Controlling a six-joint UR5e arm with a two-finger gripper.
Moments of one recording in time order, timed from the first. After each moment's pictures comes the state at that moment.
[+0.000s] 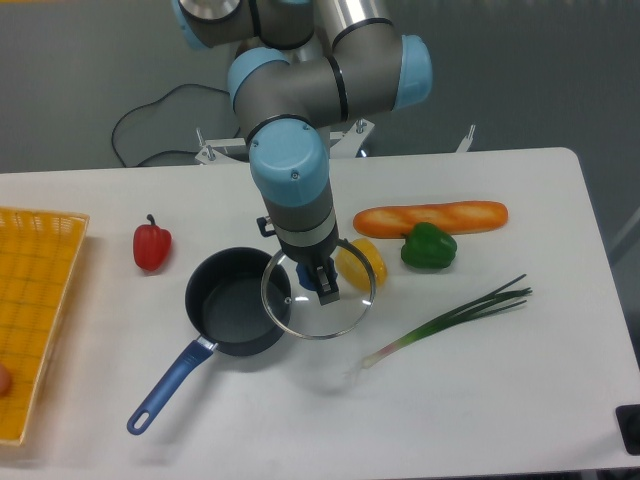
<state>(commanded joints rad) 2.35 -1.88 -1.52 -1.32 1.66 1.55</state>
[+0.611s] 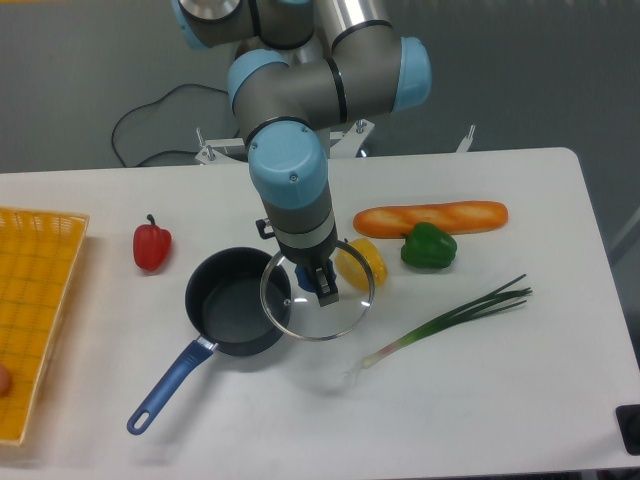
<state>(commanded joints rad) 2.34 -1.89 -1.52 -1.31 1.66 1.51</state>
